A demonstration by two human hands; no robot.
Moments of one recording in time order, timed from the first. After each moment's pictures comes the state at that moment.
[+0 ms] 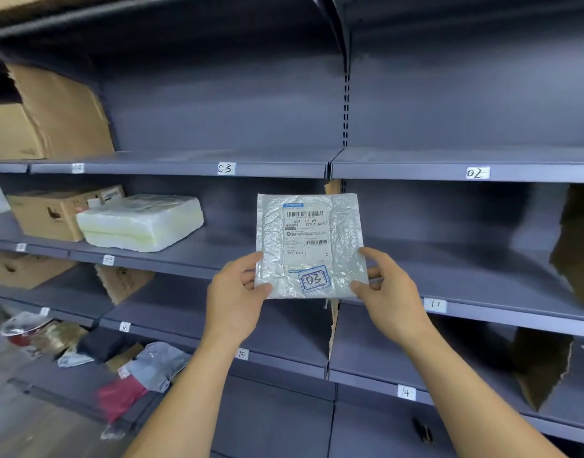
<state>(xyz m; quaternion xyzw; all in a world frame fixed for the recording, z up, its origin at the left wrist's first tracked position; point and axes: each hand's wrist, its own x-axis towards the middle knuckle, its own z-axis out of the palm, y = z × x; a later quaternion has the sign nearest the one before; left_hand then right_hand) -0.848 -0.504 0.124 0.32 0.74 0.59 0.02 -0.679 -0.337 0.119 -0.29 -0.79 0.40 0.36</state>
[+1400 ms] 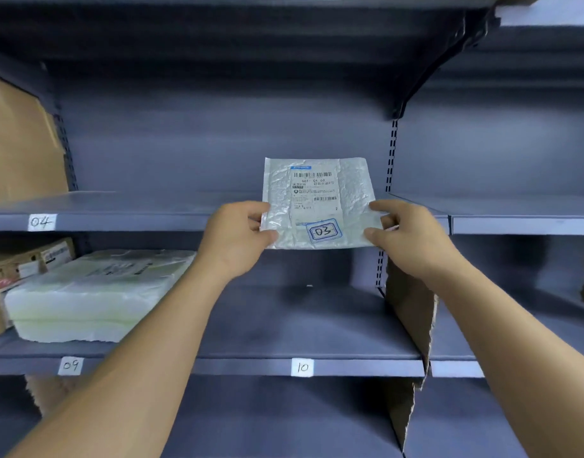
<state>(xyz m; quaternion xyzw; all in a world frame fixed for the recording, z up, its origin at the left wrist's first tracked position) -1.171 -0.500 0.259 0.51 0.68 0.53 0.00 -0.948 -0.379 0.261 -0.37 -0.79 0.22 0.43</state>
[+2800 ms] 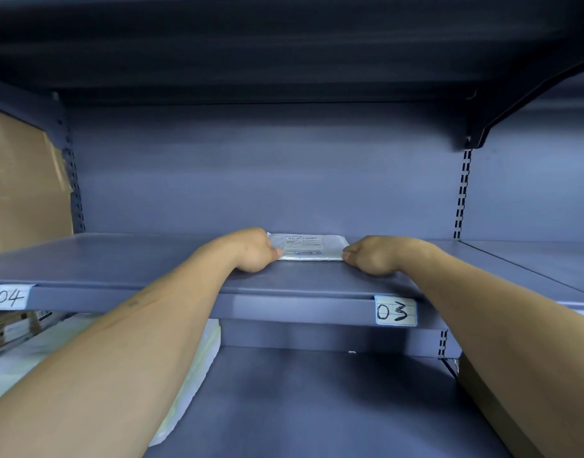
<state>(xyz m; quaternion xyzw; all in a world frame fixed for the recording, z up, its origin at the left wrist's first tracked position) -1.325 -0.369 0.325 0.52 0.84 0.15 0.04 -1.135 -0.249 0.328 -0.41 -0.91 0.03 0.01</state>
